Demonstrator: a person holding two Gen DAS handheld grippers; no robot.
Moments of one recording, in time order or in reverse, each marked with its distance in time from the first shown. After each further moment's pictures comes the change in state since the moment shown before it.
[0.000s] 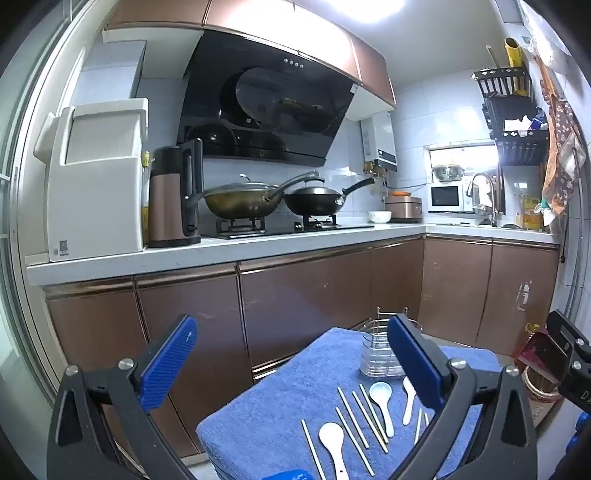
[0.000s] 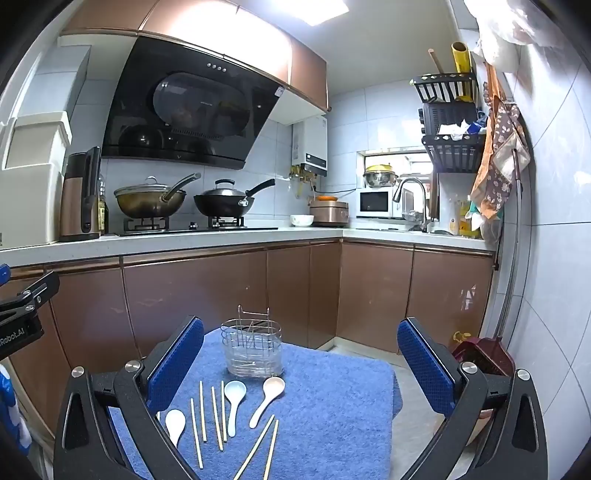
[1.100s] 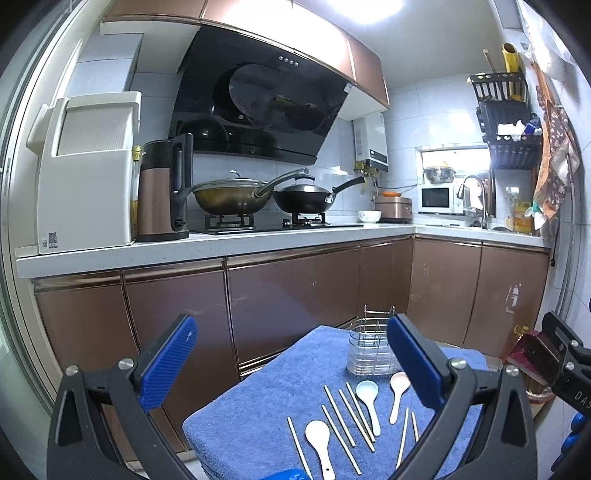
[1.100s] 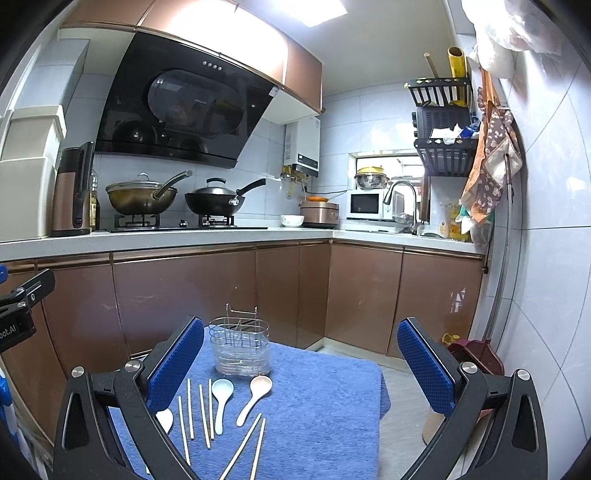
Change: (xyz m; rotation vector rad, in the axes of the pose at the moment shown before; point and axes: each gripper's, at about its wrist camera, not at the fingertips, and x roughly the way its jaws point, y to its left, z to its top) left arm 0.002 -0.005 -0.003 0.010 -0.012 -0.041; right arm -0.003 0.000 -0.001 -0.014 -0.003 -0.048
